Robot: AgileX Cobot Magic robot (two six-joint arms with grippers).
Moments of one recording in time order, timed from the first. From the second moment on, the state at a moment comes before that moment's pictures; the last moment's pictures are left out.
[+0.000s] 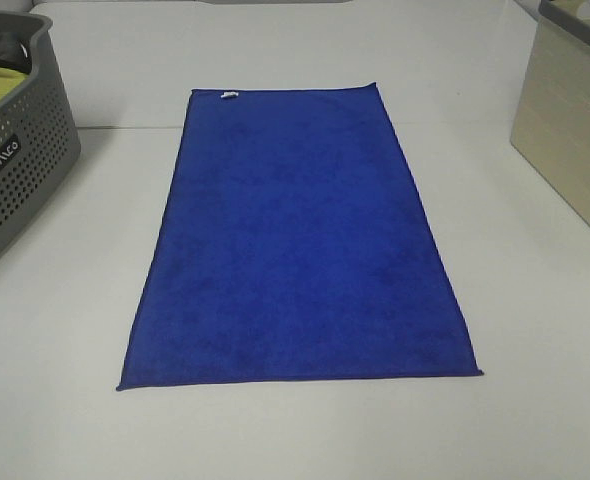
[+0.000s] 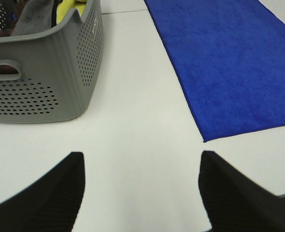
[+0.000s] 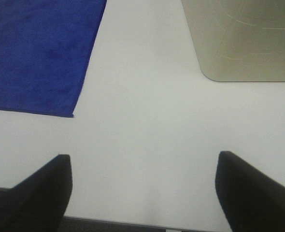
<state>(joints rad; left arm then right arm) -0.06 -0.01 -0.52 -0.10 1.08 0.09 0.00 0.00 -0.46 0.02 1.11 -0.09</state>
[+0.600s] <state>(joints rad) -0.06 -0.01 -0.52 -0.10 1.08 0.09 0.00 0.00 -0.46 0.02 1.11 -0.09</state>
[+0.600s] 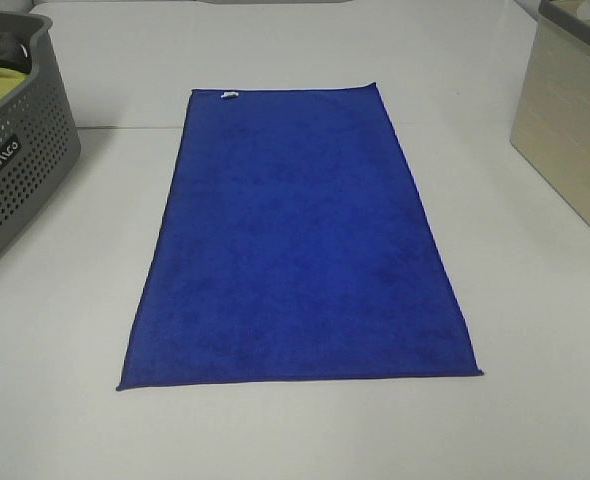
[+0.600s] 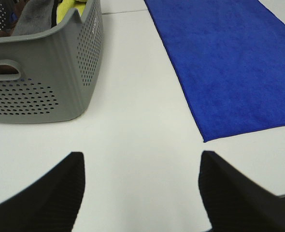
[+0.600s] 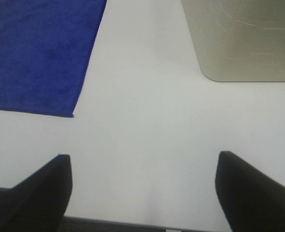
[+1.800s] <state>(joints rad) -0.06 -0.01 -0.52 -0.10 1.08 0.09 0.00 0.00 -0.46 0.02 1.11 -0.09</state>
